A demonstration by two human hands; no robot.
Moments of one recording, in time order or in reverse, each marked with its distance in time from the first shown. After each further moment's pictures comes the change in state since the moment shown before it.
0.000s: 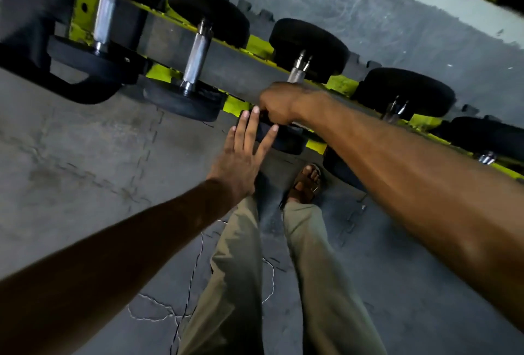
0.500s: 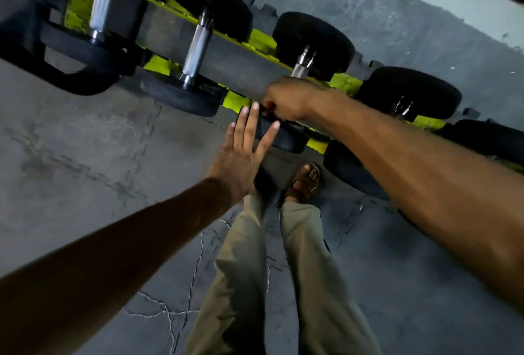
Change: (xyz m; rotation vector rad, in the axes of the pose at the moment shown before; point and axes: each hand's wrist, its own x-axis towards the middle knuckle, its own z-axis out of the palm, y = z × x) left_hand 0.002 0.005 0.009 -0.026 0.110 -0.032; right_hand -0.004 0.014 0.002 0.009 0.029 -0.062
